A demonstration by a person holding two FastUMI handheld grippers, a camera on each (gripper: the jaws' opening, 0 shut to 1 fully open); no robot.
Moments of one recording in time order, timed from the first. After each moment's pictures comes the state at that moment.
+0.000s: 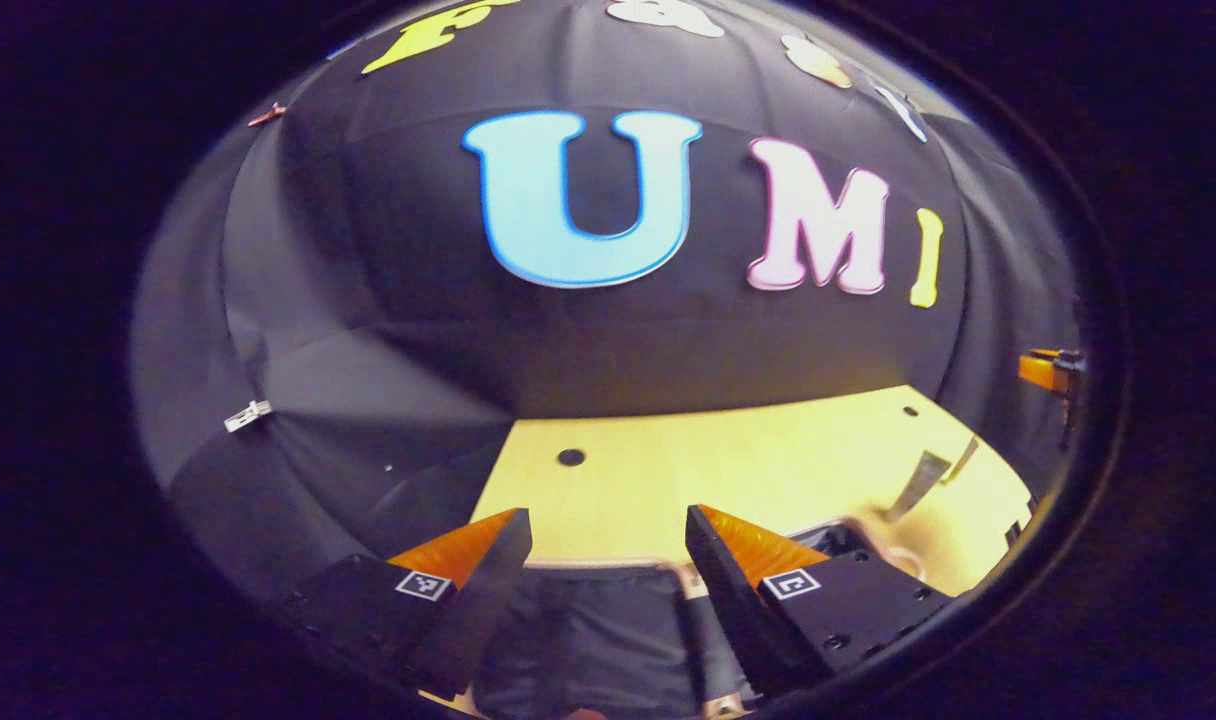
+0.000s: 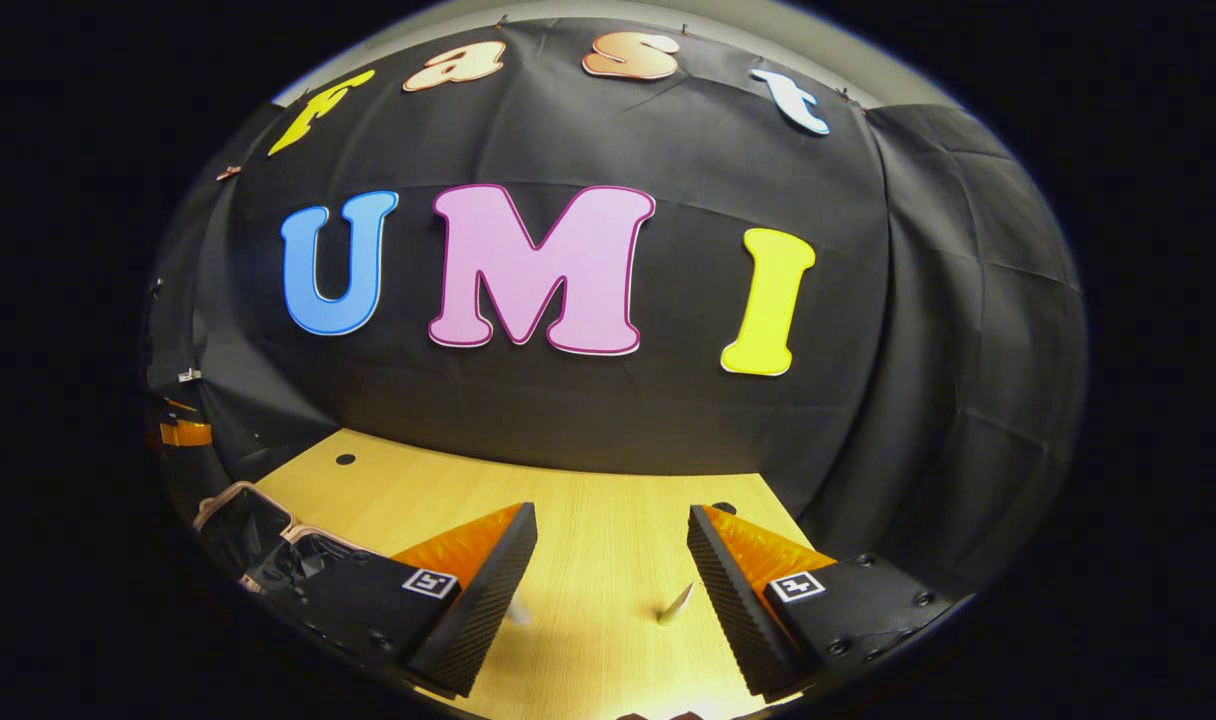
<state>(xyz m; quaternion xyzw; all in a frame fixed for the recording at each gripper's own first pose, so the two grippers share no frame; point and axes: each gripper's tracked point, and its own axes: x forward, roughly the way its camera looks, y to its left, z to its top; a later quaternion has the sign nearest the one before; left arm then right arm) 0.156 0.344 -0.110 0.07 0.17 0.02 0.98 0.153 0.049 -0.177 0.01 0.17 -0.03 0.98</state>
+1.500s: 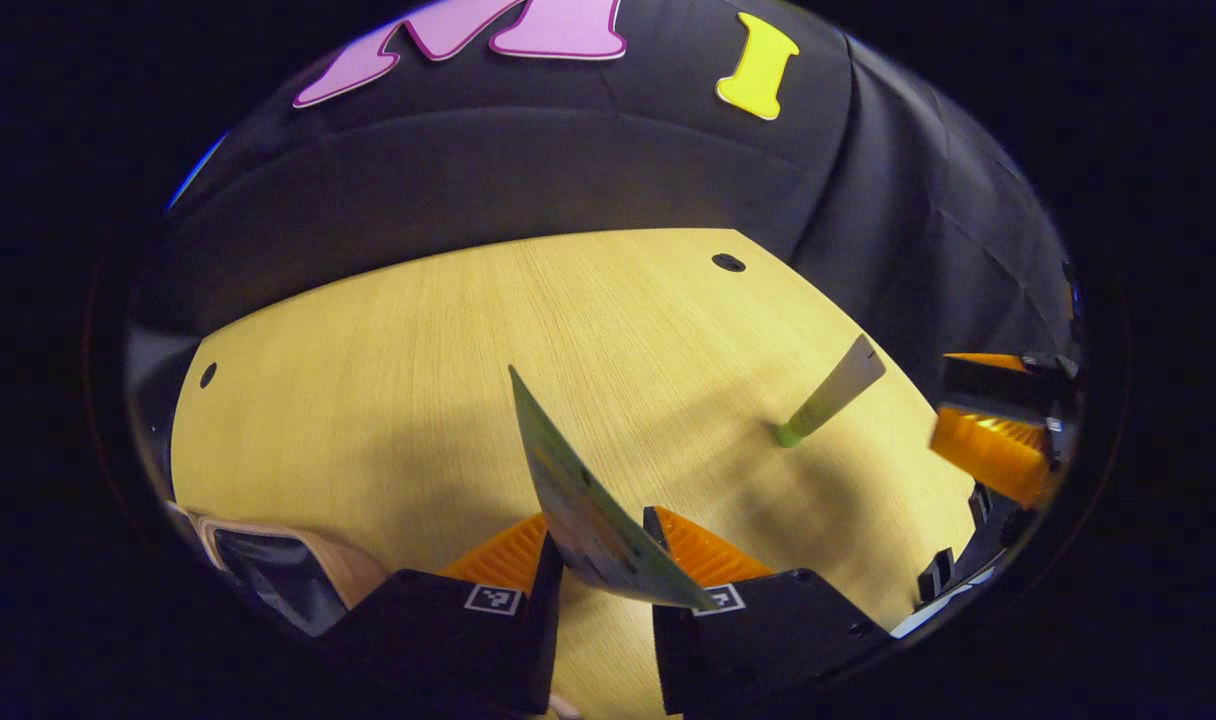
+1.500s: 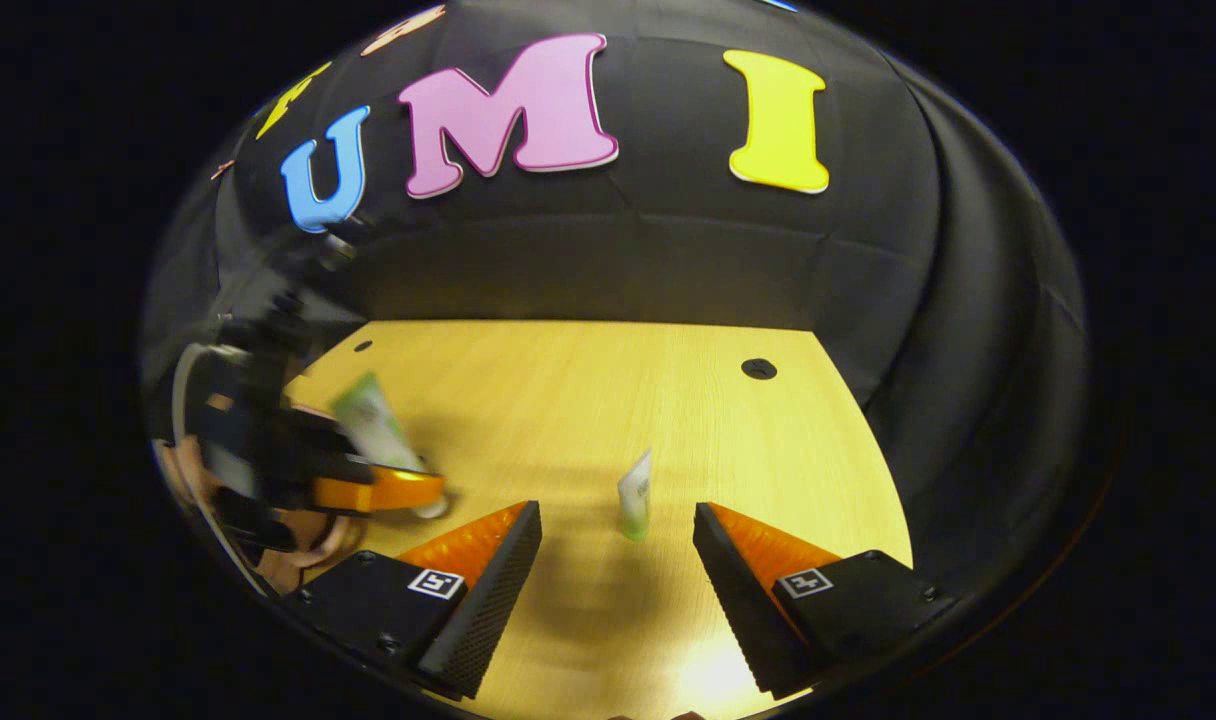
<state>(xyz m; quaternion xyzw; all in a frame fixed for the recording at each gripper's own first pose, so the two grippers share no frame) 0.250 -0.012 -0.371 0.05 0.43 -0.09 0.90 0.141 -0.034 -0.399 0.05 0.37 0.08 0.93</state>
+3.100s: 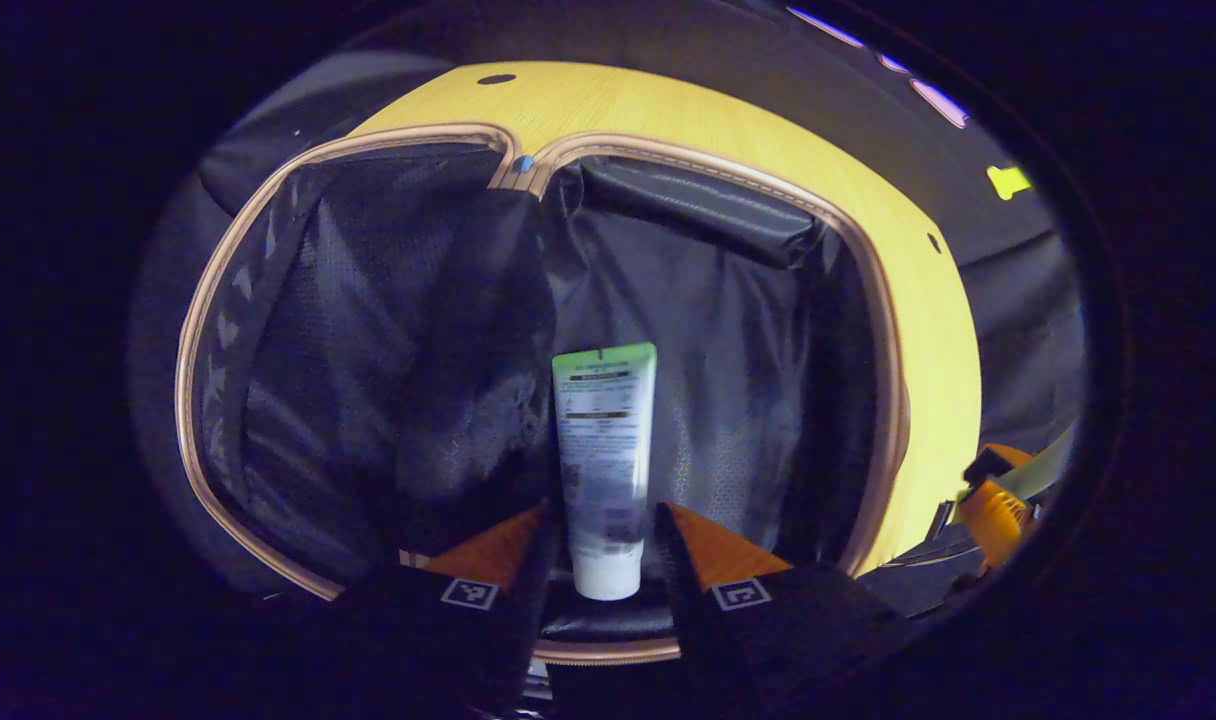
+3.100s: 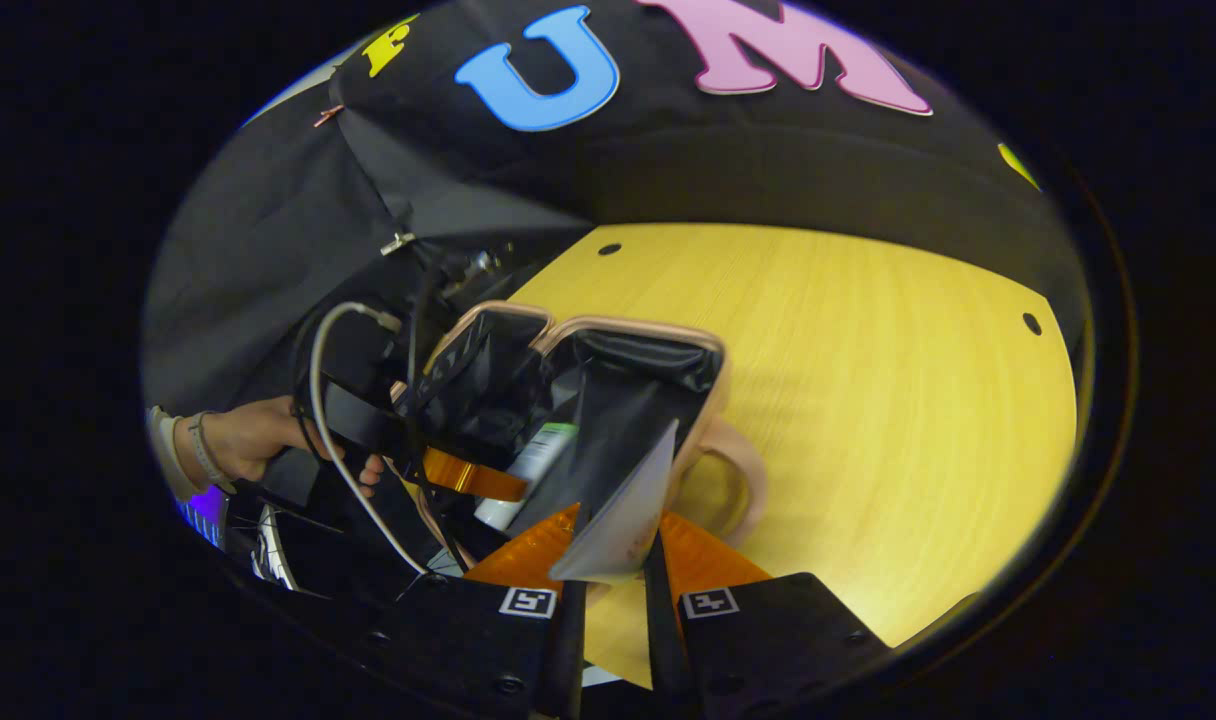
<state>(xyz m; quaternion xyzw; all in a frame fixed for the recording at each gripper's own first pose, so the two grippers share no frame) 0.034 0.251 -0.368 -0.12 0.60 0.08 0.79 0.004 0.331 -0.340 0.10 0.47 0.32 0.81</state>
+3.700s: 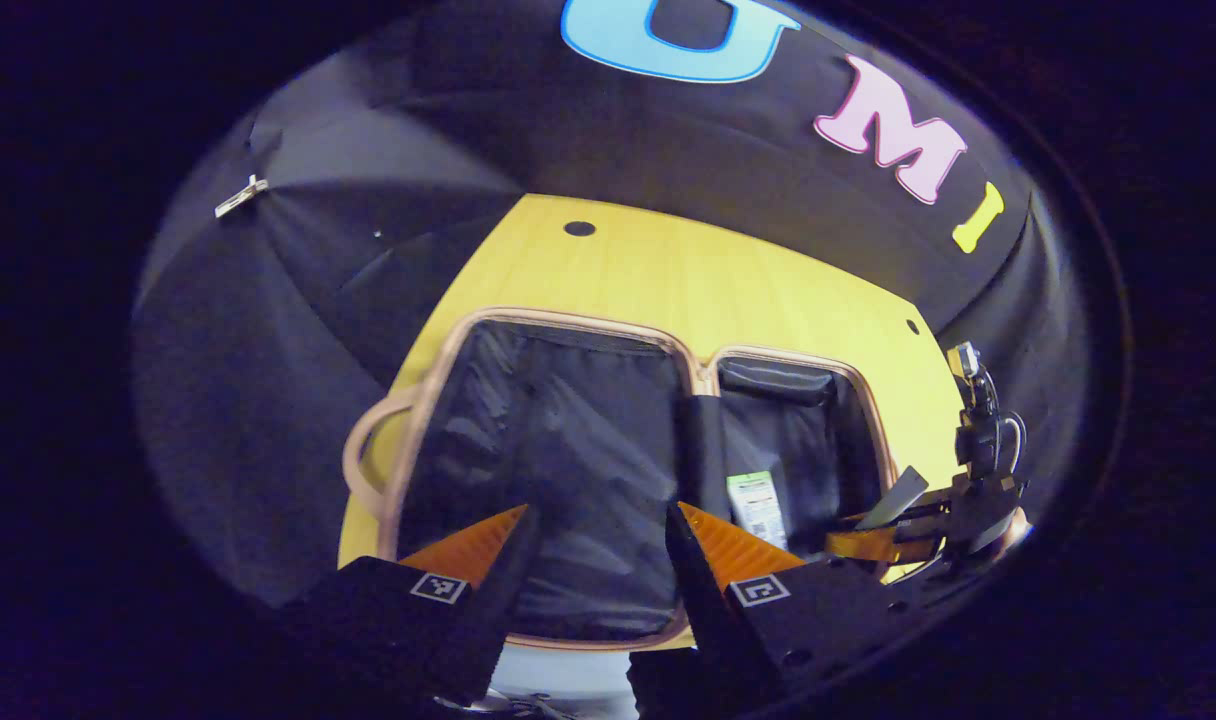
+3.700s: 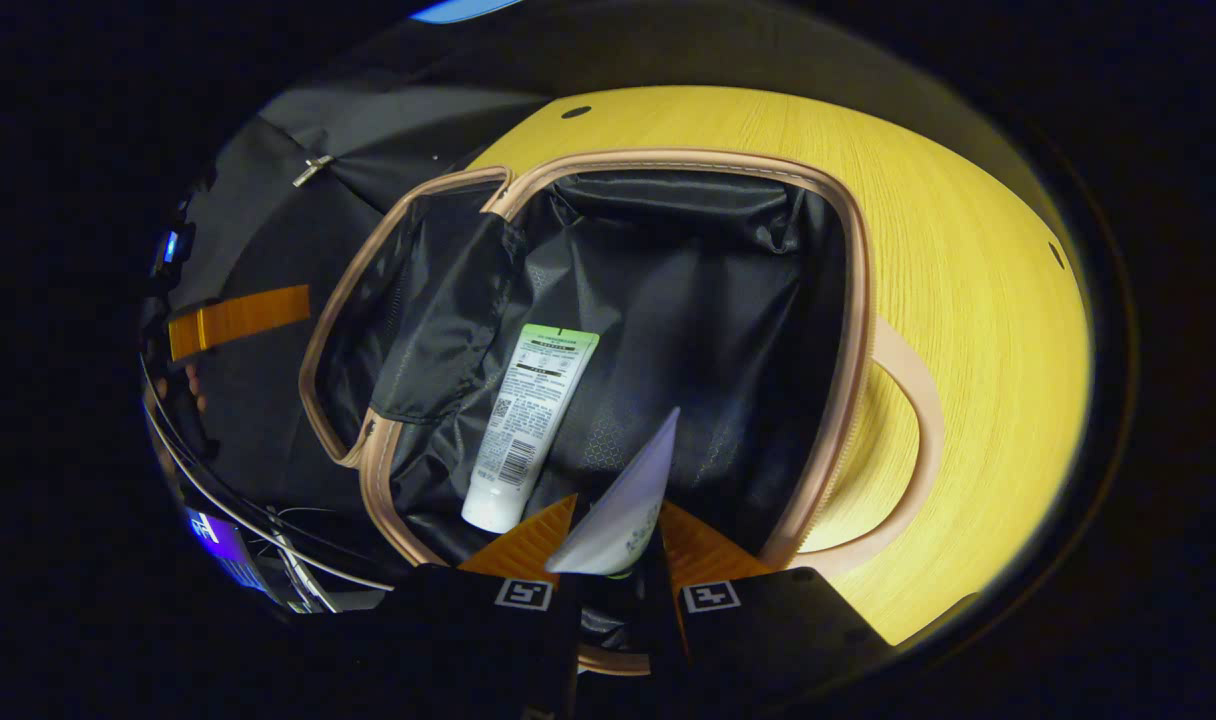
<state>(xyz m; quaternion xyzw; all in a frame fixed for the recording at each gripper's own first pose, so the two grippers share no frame) 0.021 0.448 -0.254 -0.07 0.44 0.13 0.89 -0.028 0.390 -0.423 0.07 0.64 0.26 0.72</state>
